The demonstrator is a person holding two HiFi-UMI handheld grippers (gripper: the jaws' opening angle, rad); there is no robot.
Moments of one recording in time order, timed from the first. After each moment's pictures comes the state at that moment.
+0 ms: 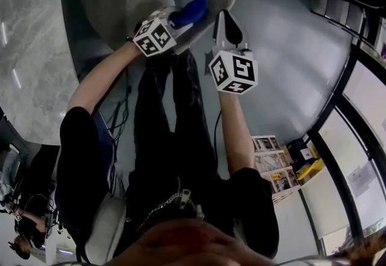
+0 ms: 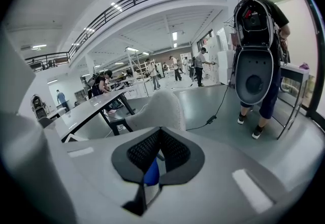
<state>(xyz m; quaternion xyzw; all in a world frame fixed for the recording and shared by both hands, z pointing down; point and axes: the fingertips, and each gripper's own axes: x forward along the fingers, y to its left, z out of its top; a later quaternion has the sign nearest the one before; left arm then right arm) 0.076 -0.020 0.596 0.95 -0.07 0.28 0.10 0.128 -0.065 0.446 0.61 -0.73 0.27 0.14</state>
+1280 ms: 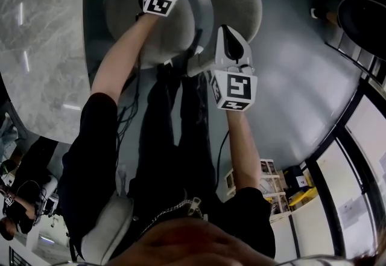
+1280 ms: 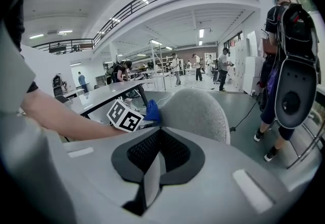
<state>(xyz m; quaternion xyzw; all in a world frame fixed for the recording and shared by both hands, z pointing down) -0.054 -0.282 0.615 0.84 -0.46 0.27 0.13 0.066 -0.105 0.462 0.52 -0.80 0.21 0.21</state>
